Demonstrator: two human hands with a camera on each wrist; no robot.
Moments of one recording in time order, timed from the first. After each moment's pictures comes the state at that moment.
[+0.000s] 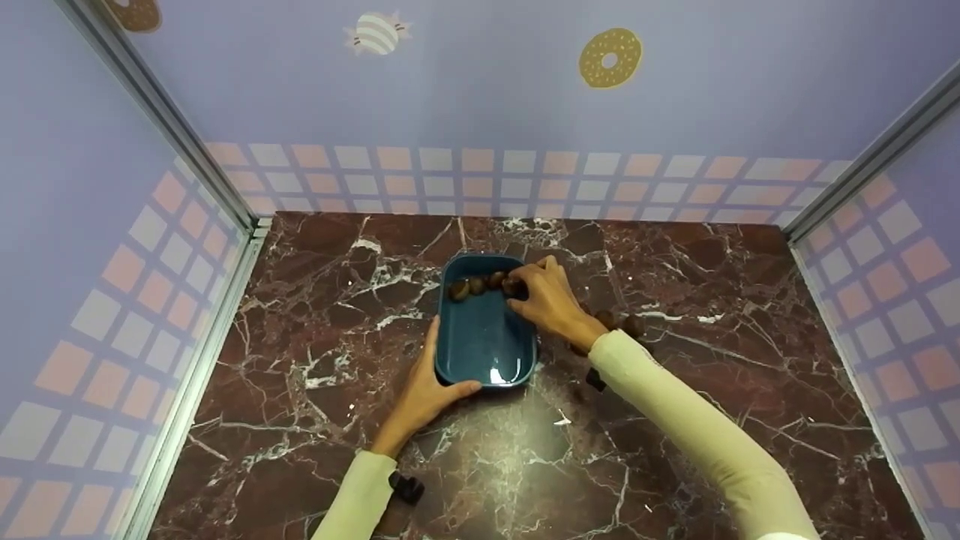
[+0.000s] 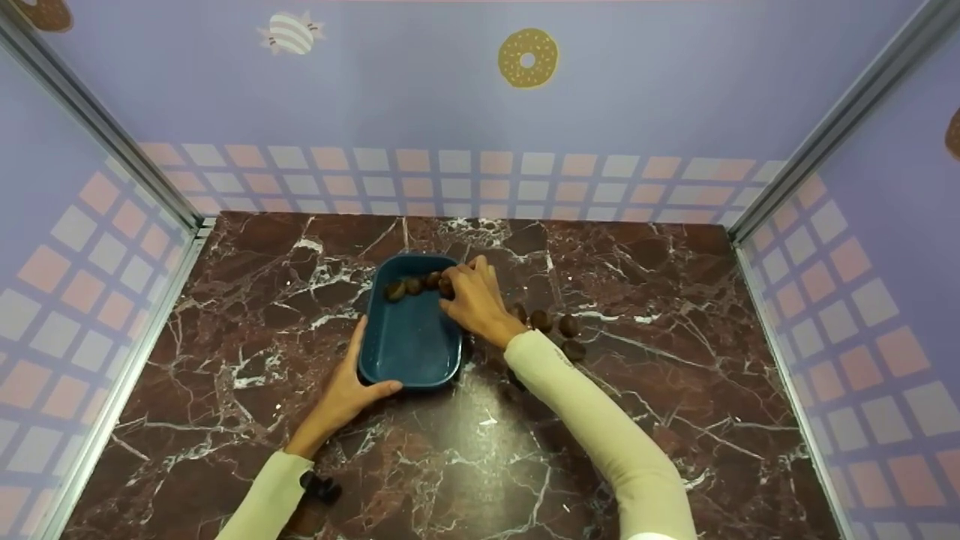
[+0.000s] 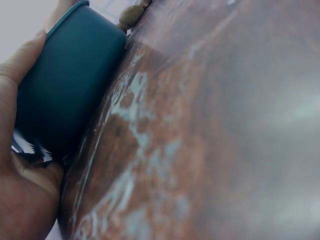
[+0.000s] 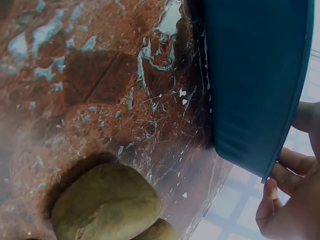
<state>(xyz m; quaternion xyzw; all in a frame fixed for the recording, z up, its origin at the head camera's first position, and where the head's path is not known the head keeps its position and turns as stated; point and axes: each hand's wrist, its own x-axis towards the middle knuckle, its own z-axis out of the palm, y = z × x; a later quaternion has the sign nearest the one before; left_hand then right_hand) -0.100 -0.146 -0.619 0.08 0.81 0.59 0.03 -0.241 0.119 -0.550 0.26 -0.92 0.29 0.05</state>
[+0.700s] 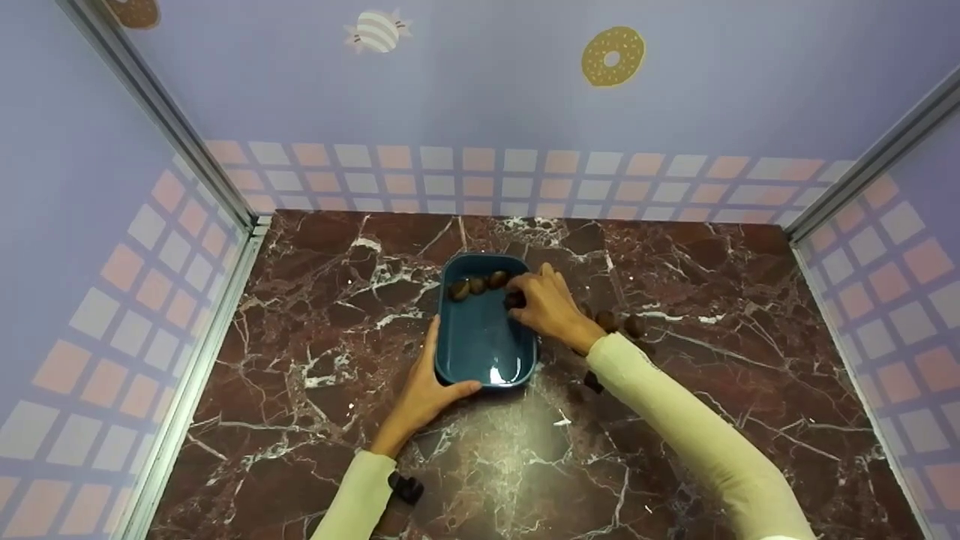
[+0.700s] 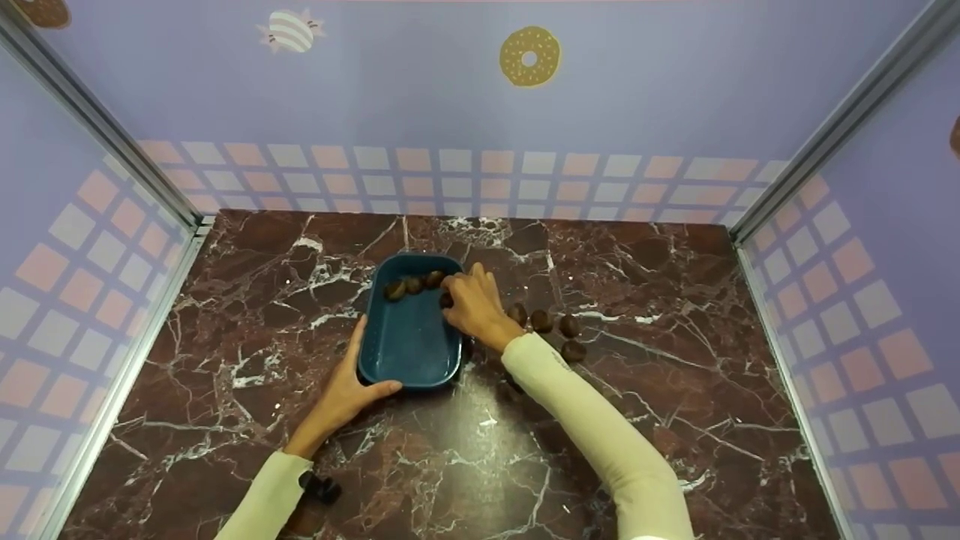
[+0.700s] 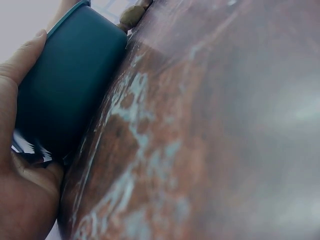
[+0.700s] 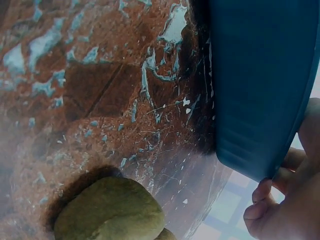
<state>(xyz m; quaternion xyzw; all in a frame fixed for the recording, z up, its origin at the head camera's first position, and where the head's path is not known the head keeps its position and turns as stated) -0.099 -0.146 -0.618 0.07 0.81 0.58 0.03 -0.239 0.117 -0.556 0.26 -0.94 0.22 0.01</state>
